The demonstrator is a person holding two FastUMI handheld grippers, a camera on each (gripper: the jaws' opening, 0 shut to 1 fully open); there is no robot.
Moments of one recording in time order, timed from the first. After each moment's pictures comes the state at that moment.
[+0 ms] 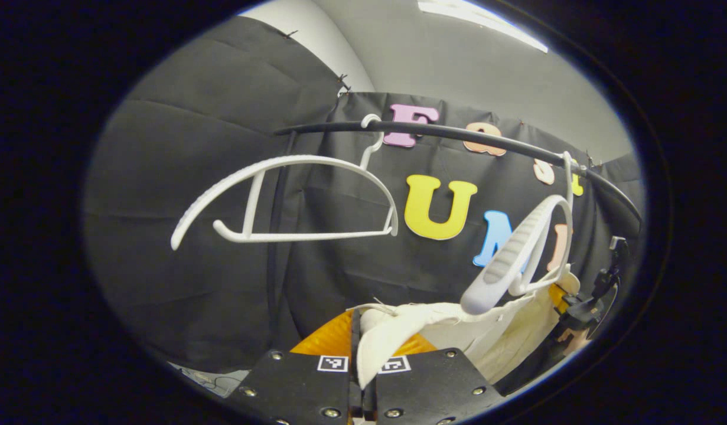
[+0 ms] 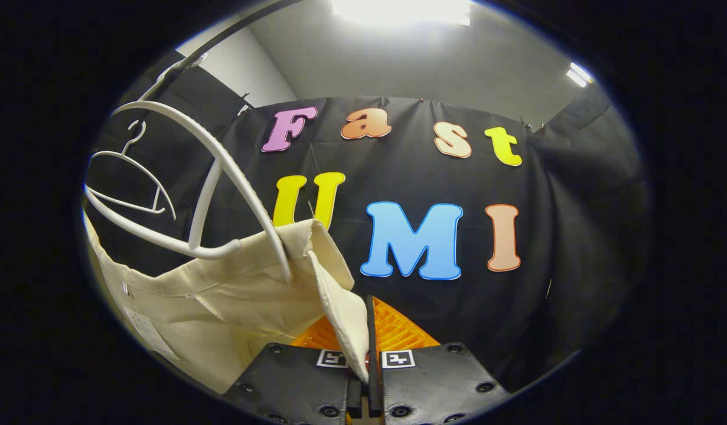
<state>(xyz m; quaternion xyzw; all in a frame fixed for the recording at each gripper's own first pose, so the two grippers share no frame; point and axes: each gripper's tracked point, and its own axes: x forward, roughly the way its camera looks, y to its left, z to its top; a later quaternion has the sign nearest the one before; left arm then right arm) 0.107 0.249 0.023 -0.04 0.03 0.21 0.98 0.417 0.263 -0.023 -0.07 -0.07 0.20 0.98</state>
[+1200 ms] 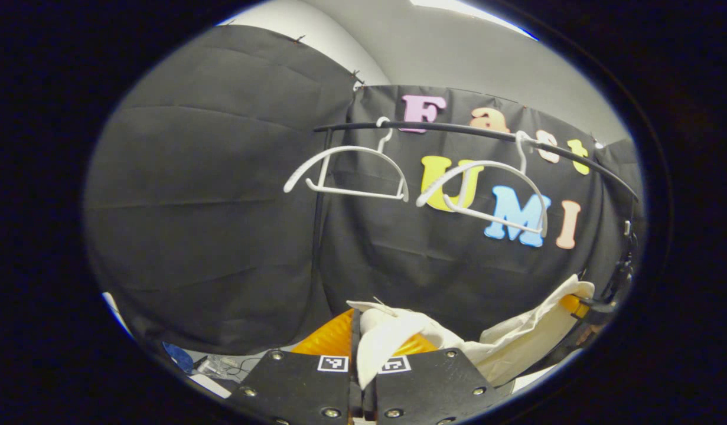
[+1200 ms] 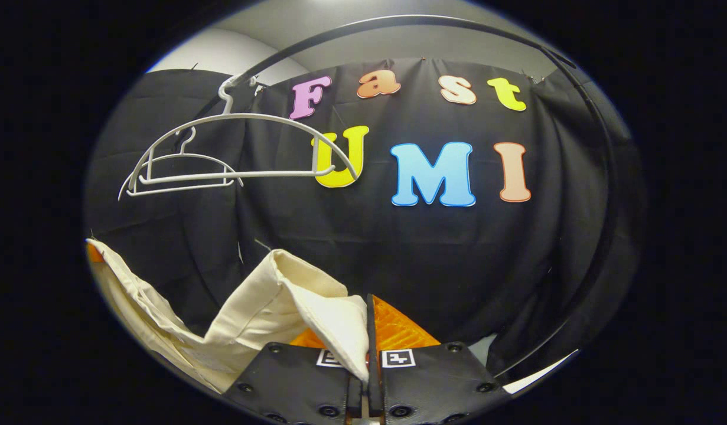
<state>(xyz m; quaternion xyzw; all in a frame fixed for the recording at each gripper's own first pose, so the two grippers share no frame) -0.042 0.172 -0.026 -0.01 0.09 0.25 0.96 0.242 0.198 -0.094 -0.05 0.09 0.27 0.96</state>
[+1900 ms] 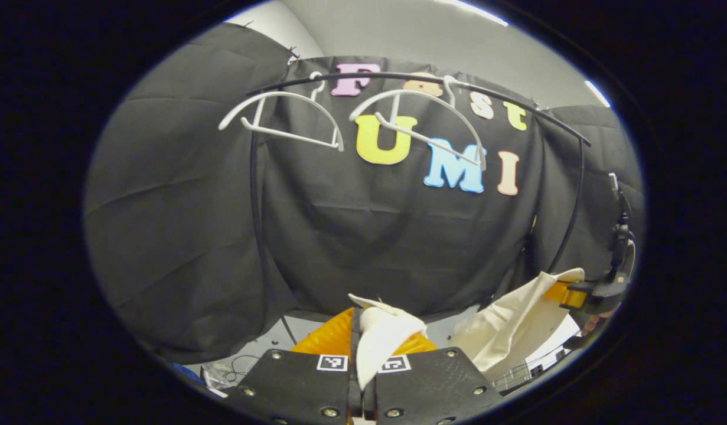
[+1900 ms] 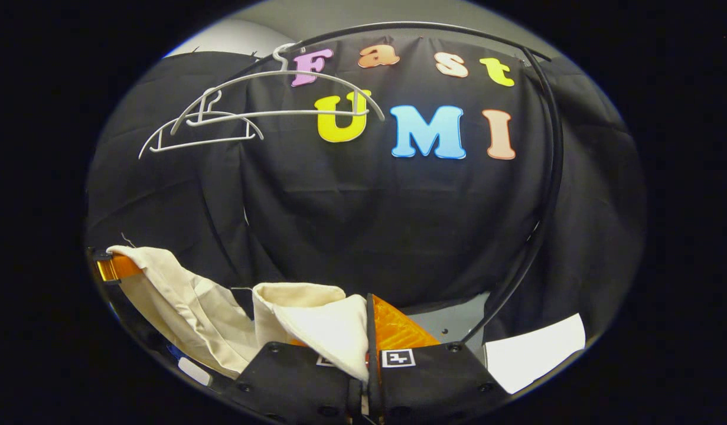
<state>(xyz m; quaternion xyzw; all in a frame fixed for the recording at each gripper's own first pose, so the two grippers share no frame) -0.044 0.138 -0.121 0.02 0.18 0.09 0.98 0.116 0.187 -0.187 -0.06 0.20 0.24 0.95</state>
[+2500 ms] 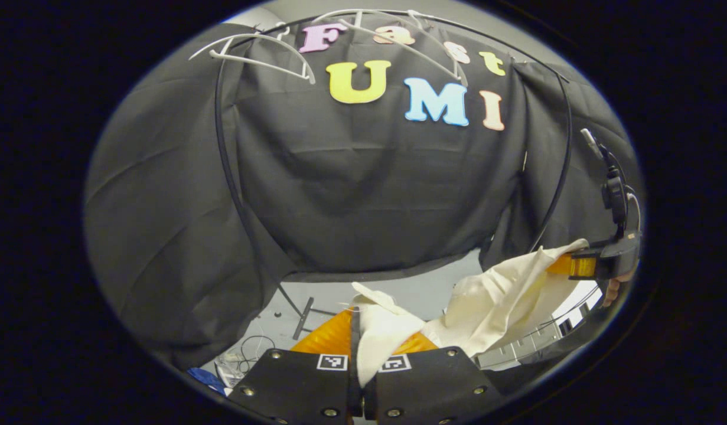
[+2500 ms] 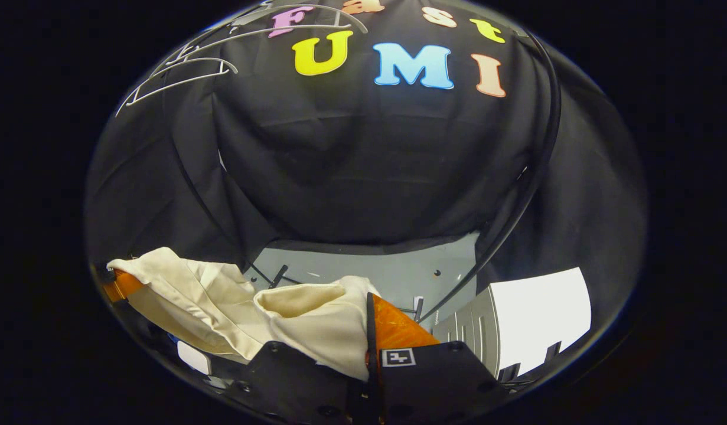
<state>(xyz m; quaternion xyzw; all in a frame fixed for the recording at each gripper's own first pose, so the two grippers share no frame) -0.067 0.150 -0.263 0.05 0.30 0.06 0.95 0.095 0.169 -0.312 -0.08 0.35 0.18 0.91</state>
